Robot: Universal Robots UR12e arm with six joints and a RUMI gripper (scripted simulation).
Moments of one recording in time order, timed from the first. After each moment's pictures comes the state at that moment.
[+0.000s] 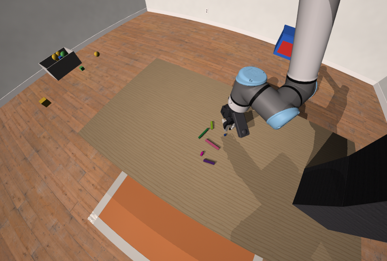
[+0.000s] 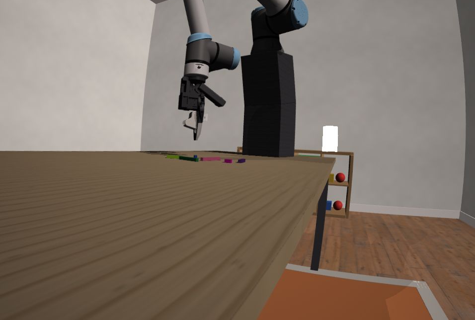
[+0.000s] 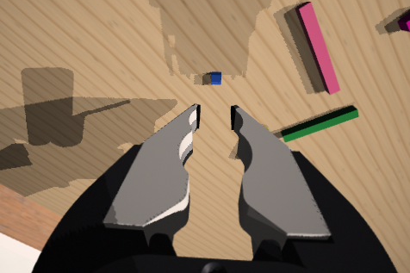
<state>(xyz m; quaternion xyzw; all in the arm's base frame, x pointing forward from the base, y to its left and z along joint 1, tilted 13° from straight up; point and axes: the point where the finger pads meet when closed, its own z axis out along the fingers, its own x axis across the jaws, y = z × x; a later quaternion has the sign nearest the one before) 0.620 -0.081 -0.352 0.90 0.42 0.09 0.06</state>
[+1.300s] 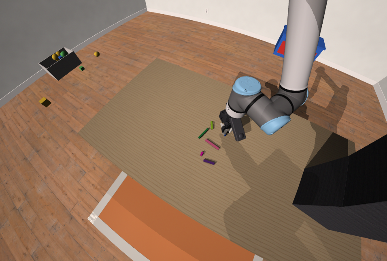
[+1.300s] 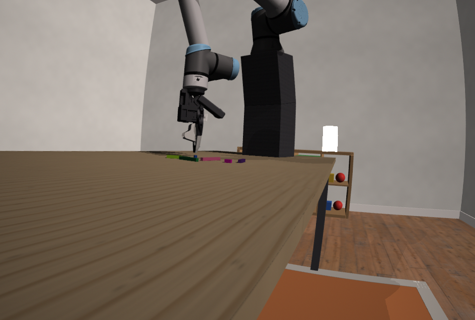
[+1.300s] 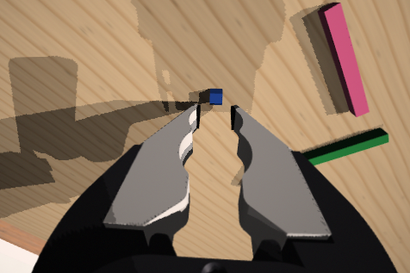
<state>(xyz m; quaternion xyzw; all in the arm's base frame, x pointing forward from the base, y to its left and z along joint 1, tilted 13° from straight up) 0.629 -0.082 -0.395 0.90 0.42 0.09 0.06</state>
